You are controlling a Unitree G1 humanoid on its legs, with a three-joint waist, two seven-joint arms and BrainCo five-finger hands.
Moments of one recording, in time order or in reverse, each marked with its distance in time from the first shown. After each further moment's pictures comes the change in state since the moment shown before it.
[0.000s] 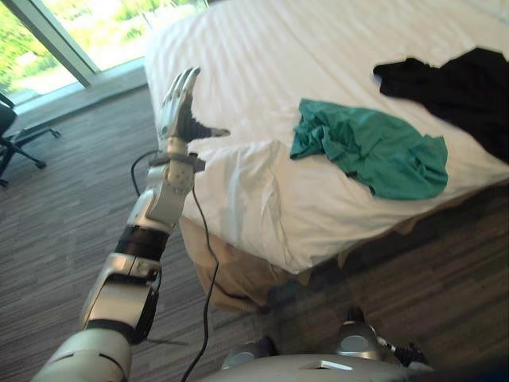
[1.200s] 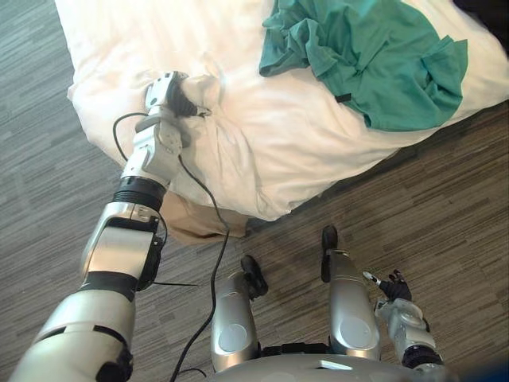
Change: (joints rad) left arm -0.189 0.033 0.076 0.457 0.053 0.056 -0.182; right arm -0.099 0.023 0.138 -0.196 0.130 -0.010 -0.012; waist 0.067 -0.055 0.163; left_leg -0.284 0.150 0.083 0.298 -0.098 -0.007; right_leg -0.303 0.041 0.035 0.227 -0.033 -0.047
